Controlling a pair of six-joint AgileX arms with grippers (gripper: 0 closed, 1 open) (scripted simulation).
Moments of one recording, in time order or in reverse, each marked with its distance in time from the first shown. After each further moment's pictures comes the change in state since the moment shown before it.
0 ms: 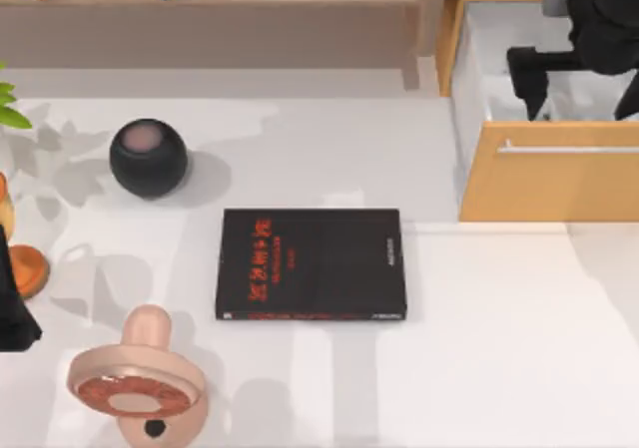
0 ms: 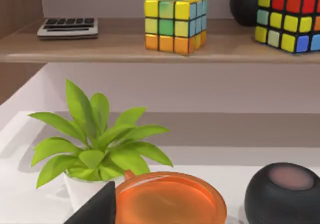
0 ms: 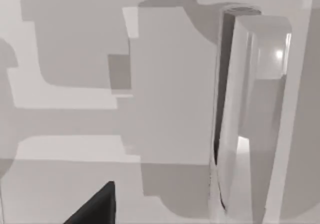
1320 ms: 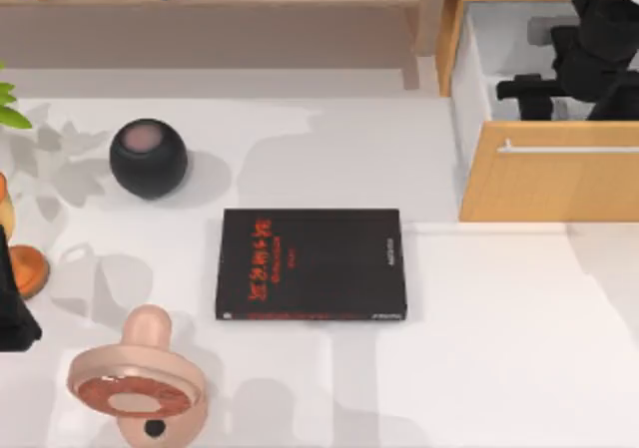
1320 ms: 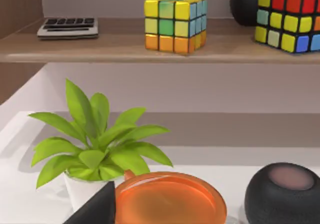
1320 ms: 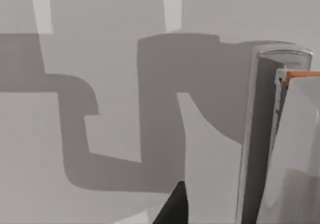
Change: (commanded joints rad) left arm 0.000 0.000 0.000 0.000 0.000 0.000; right arm 0.001 0.065 -0.059 0.123 0.001 0.002
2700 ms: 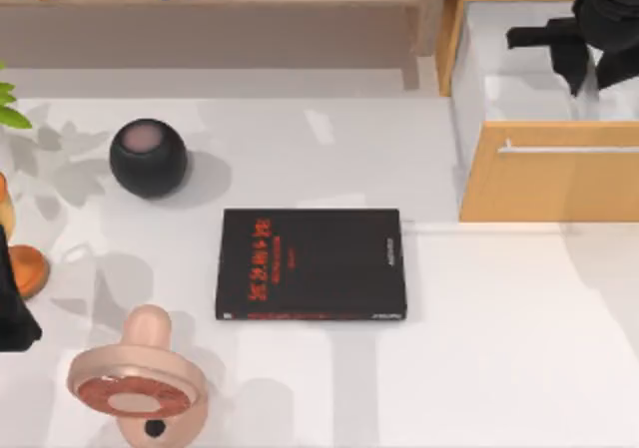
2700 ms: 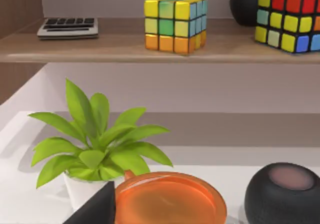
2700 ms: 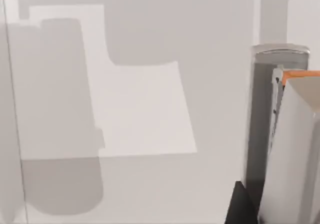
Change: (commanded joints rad) left arm 0.000 0.000 0.000 0.000 0.000 0.000; right arm 0.043 -0.172 0.024 -0.105 0.099 0.079
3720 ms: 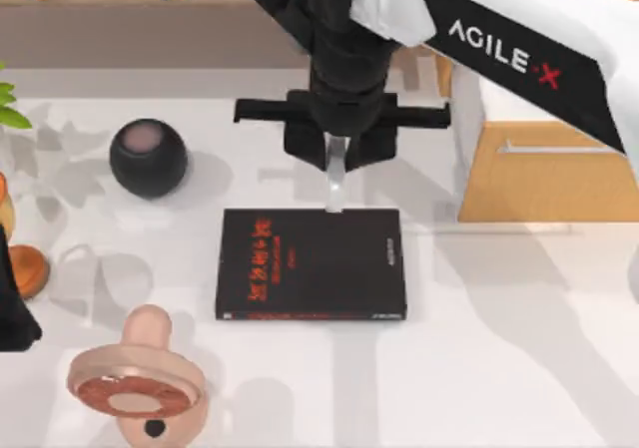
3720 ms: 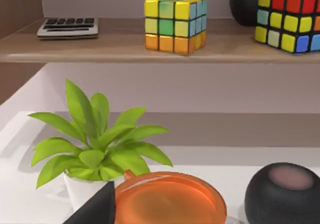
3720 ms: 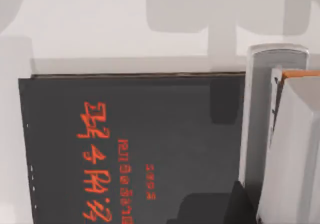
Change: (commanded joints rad) left arm 0.000 0.000 0.000 0.000 0.000 0.000; right arm 0.533 0.068 0.113 -0.079 -0.017 0.544
